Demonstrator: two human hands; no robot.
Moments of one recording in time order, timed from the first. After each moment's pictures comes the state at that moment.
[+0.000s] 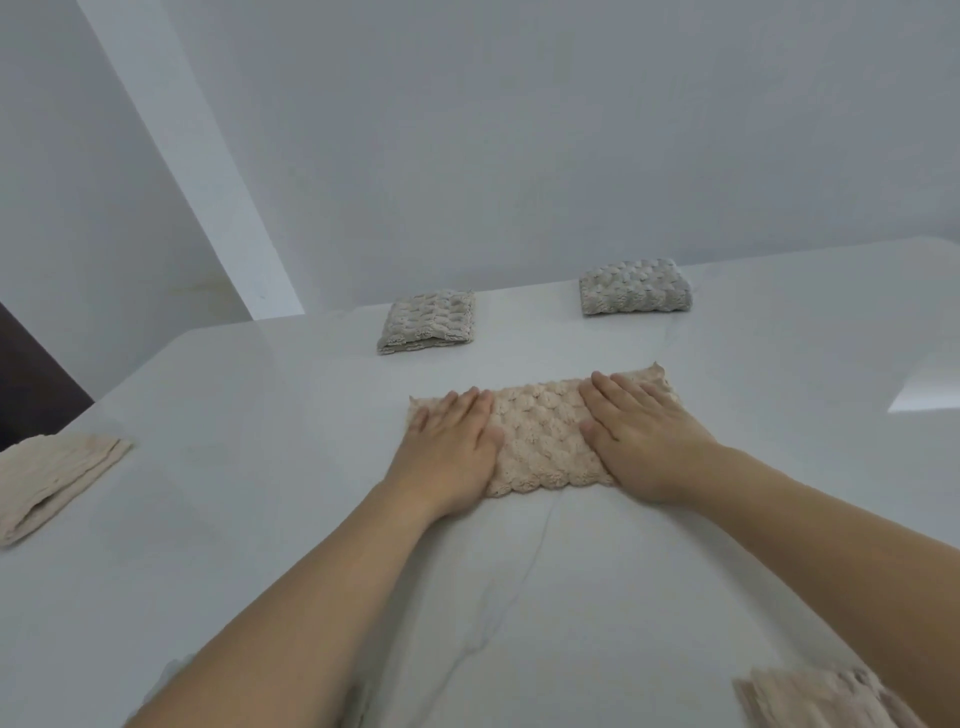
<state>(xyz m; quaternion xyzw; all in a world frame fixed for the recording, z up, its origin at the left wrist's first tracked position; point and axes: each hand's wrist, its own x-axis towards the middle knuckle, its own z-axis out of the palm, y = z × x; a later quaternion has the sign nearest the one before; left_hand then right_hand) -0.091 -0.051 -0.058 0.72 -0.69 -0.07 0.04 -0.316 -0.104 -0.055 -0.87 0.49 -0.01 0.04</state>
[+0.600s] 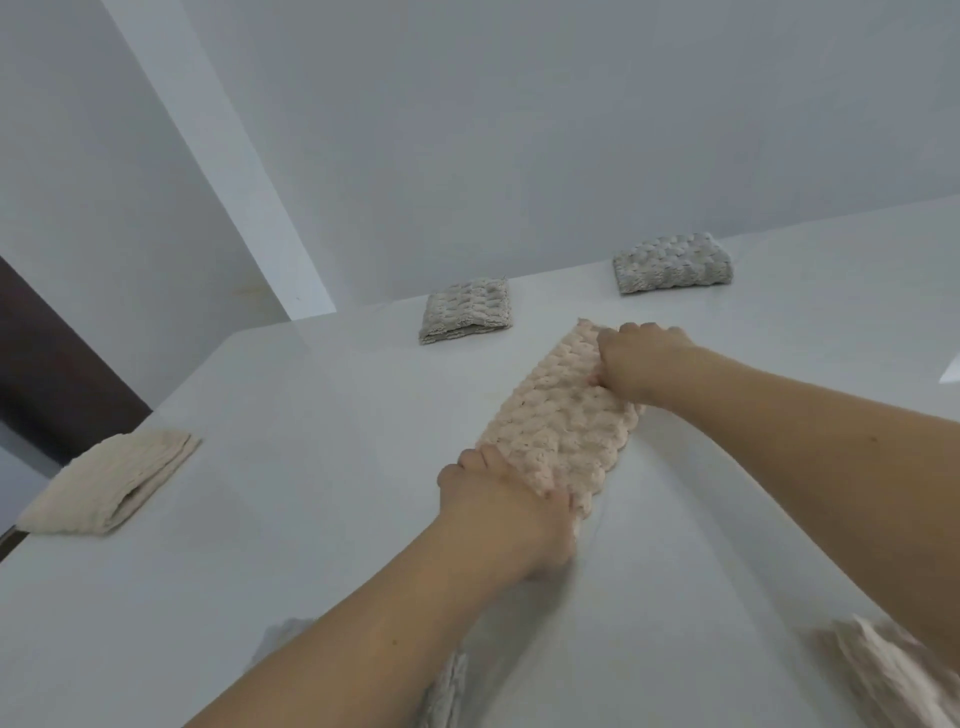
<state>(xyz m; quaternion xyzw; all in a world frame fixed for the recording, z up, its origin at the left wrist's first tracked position) -0.135 0.032 -0.018 0.71 -0.64 -0.05 -0.29 -0.257 -0.138 -0.018 -0.83 0.56 0.02 -0.02</state>
